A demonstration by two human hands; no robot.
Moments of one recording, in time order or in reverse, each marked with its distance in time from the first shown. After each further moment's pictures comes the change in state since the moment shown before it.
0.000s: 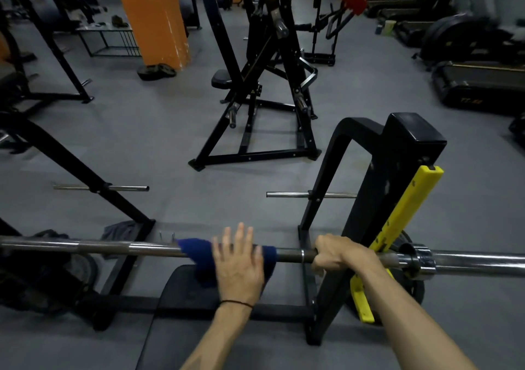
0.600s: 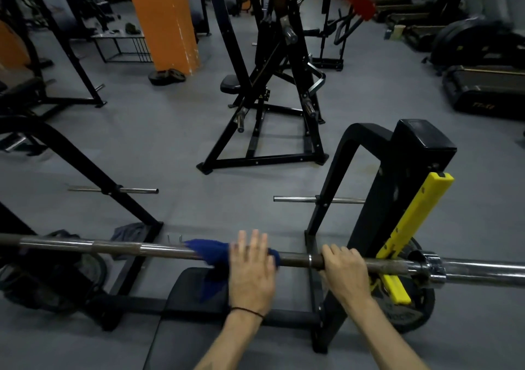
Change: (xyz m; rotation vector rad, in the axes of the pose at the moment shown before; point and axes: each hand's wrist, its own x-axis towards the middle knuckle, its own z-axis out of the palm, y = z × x) left_hand -0.010 0.008 0.006 -0.011 0.023 0.095; right_hand 0.011 0.011 0.082 -0.318 0.915 -0.113
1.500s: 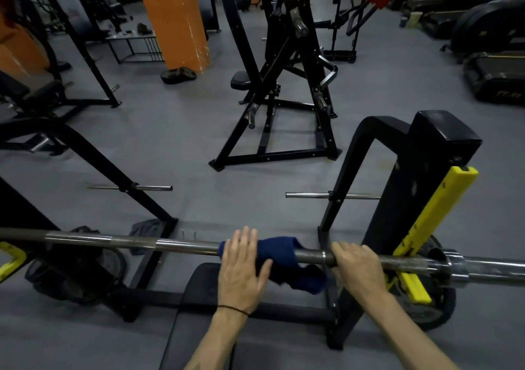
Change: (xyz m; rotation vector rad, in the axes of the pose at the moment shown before) left_hand -0.009 -0.055 -0.014 0.021 -0.023 0.056; right_hand 0.004 0.003 -0.002 0.007 0.010 -0.075
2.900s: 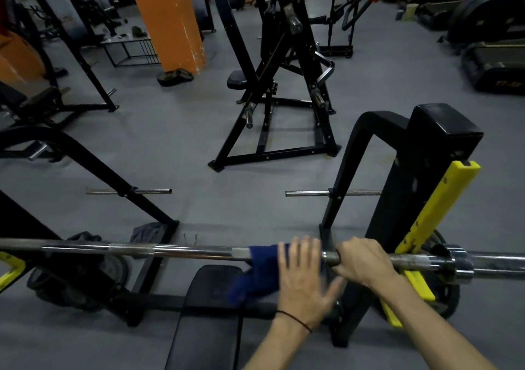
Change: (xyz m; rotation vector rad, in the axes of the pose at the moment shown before) left_hand 0.007 0.115 0.022 0.010 -0.112 0.136; right_hand 0.027 0.006 -0.036 0.003 -0.391 0.057
